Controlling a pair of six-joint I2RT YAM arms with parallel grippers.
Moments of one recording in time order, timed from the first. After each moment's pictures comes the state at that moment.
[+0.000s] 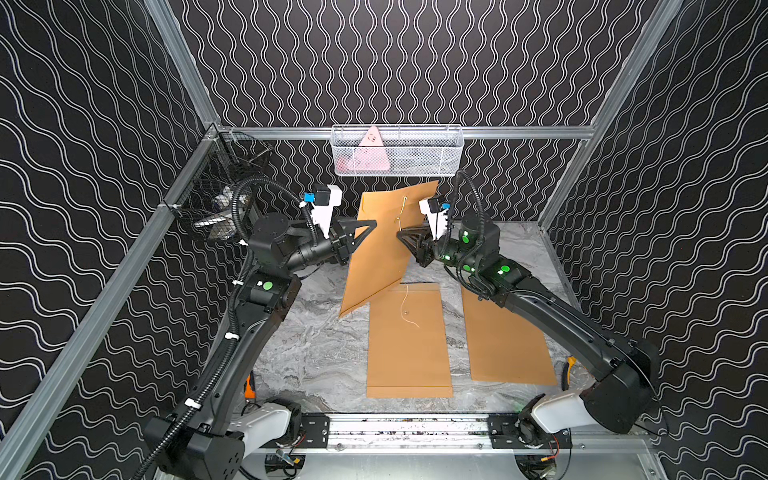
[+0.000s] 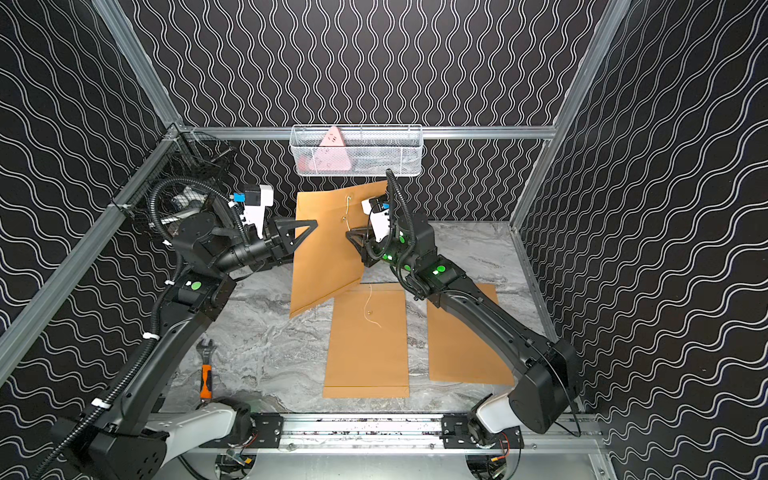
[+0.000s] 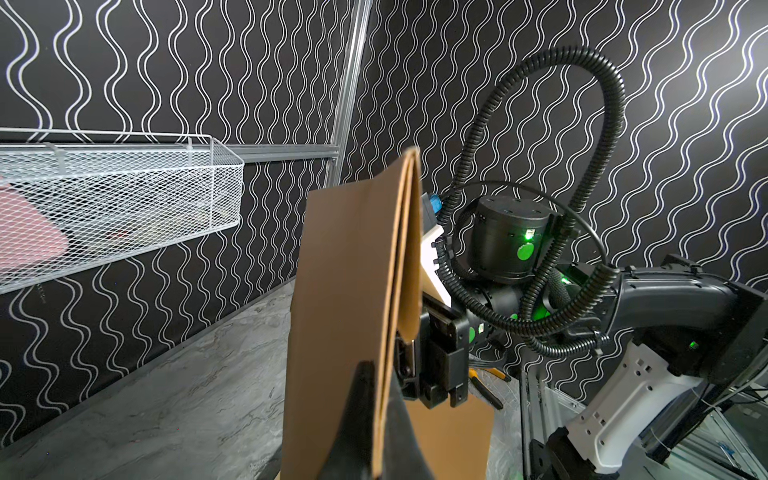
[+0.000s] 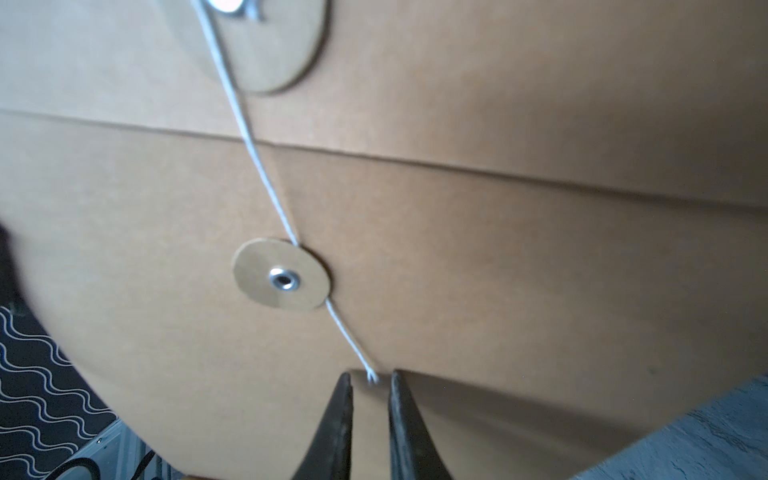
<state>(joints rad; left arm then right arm) -0.20 1.16 1.24 0.06 0.82 -0.34 0.65 1.47 1.36 -0.03 -0.31 0.23</state>
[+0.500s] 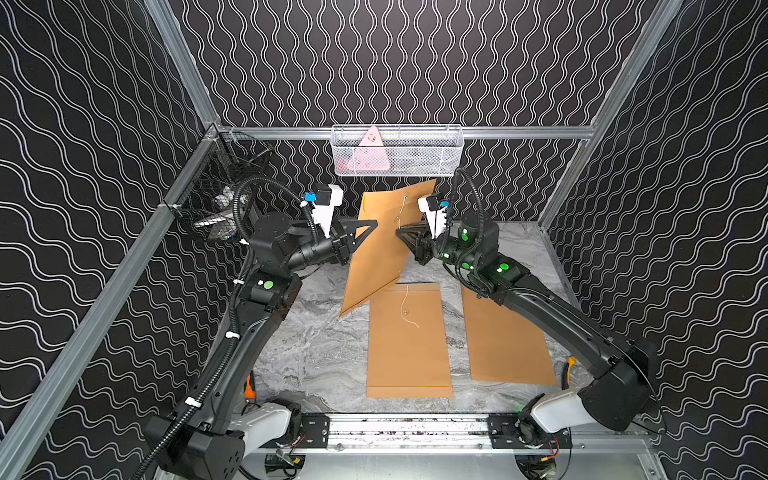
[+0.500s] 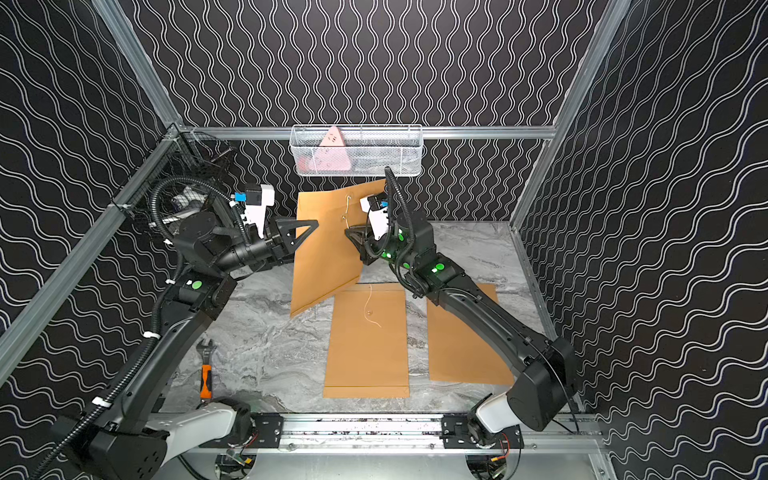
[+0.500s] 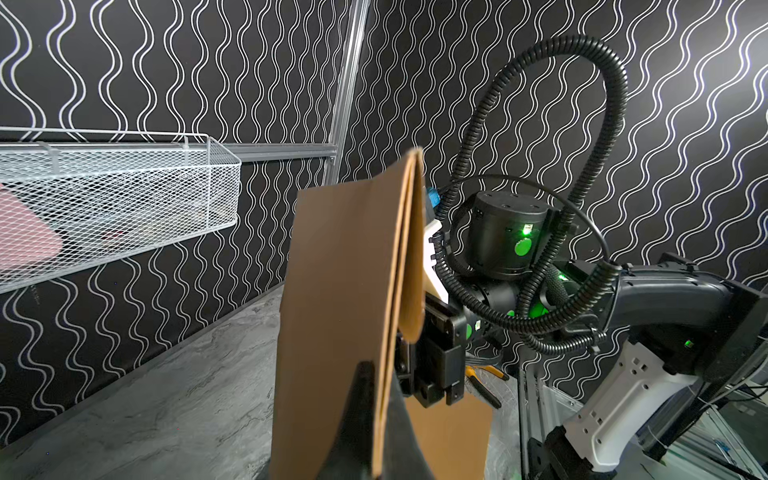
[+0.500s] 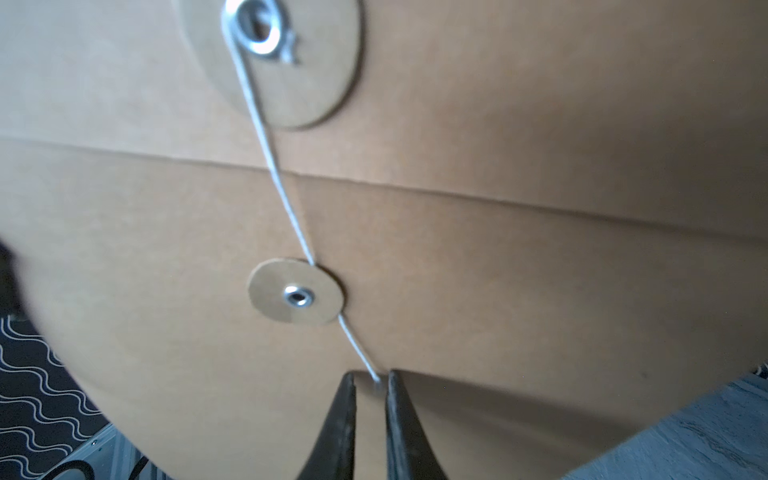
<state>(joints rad) -0.20 1.16 1.24 0.06 0.83 -0.34 0.65 1.48 1.38 -0.03 -0.31 0.22</state>
